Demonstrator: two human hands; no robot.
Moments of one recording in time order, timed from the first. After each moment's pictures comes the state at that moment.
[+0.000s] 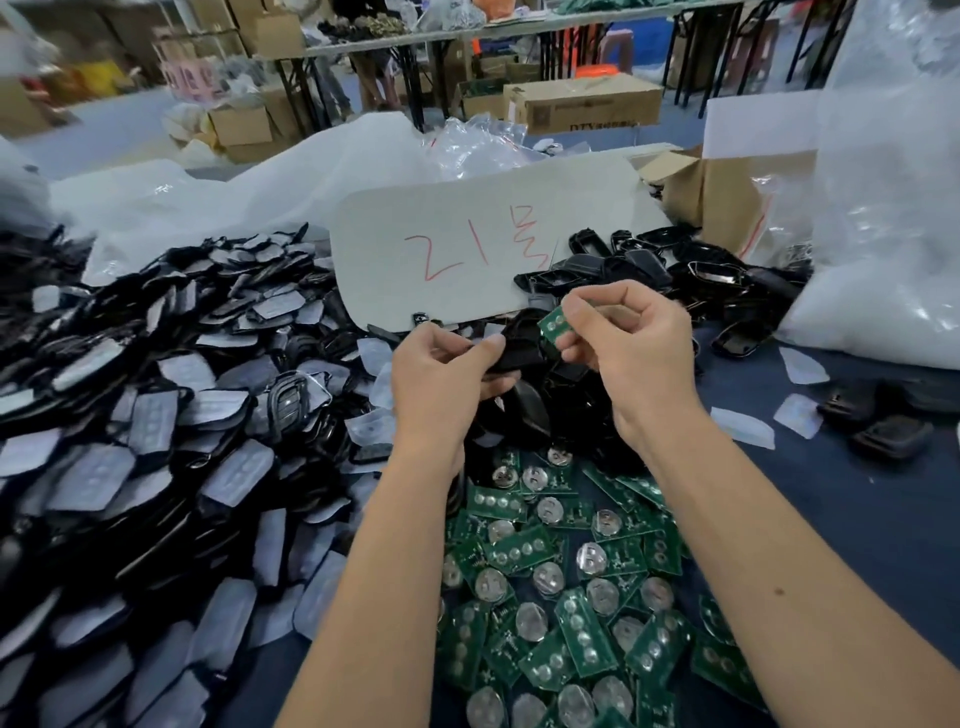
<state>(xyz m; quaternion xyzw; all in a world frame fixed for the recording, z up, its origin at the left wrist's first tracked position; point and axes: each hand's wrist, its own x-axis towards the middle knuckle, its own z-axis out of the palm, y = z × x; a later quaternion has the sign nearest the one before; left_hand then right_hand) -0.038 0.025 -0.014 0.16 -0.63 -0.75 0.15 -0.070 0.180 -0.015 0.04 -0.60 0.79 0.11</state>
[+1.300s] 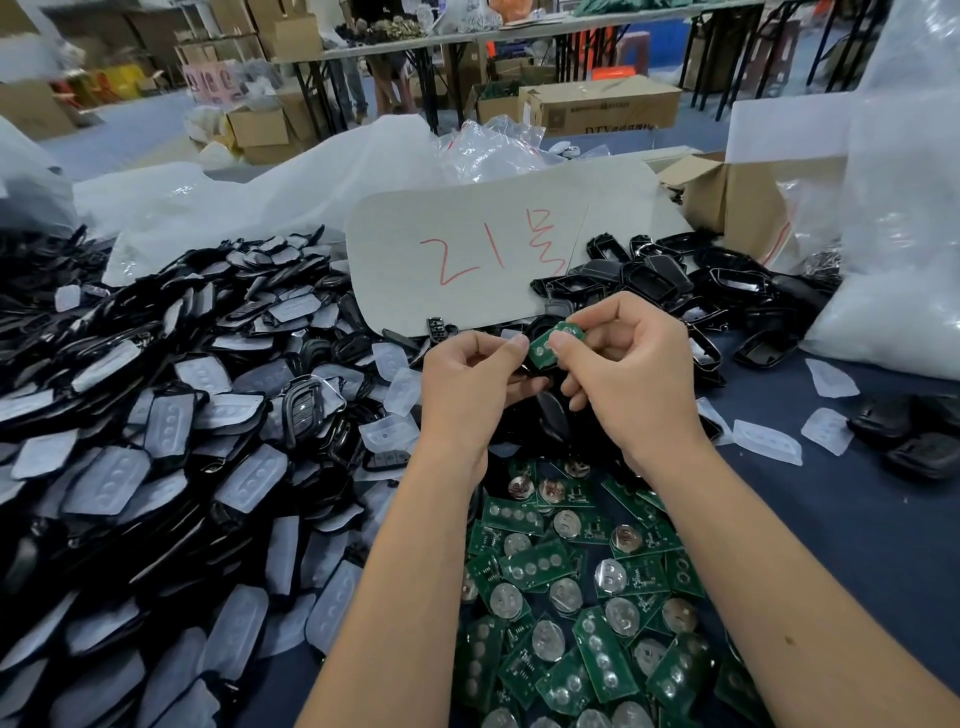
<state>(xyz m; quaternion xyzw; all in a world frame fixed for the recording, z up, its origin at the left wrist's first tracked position) -0.044 0.027 -0.019 0.12 -0.63 -0.76 0.10 -0.059 0.170 -0.020 0.09 -0.72 0.68 0.15</state>
